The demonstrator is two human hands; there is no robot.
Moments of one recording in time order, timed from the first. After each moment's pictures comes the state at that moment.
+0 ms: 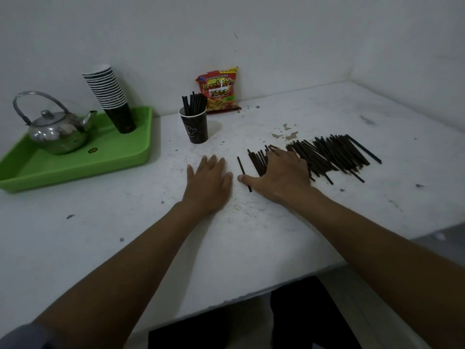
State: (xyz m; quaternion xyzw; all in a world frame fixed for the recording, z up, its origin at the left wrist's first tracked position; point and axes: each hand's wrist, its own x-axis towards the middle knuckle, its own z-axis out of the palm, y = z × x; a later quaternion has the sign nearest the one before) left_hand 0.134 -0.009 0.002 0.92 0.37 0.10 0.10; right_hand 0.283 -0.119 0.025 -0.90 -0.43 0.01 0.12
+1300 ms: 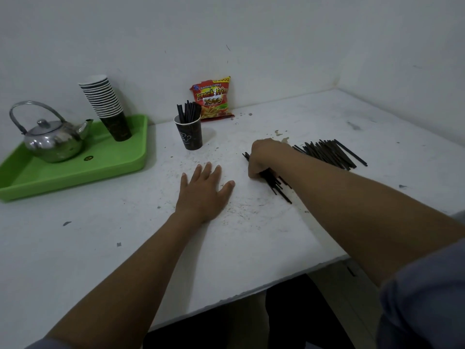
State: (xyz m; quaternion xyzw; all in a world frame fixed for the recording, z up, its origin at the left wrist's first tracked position) left_hand 0.129 -0.014 -0.002 0.92 0.38 0.05 0.06; right_hand 0.279 -0.094 0.110 -0.87 -0.46 0.15 -0.09
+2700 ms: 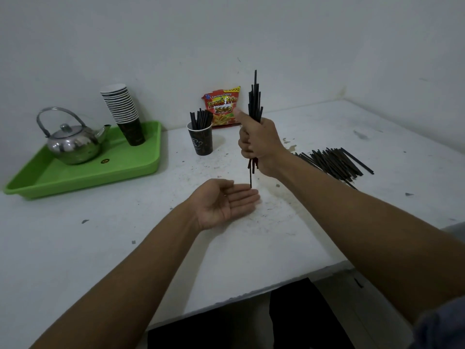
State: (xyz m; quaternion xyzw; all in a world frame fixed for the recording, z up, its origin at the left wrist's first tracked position) left_hand 0.116 -0.051 0.057 0.32 0.35 0.09 0.88; right_hand 0.258 -0.085 0.114 -0.50 -0.36 0.37 0.70
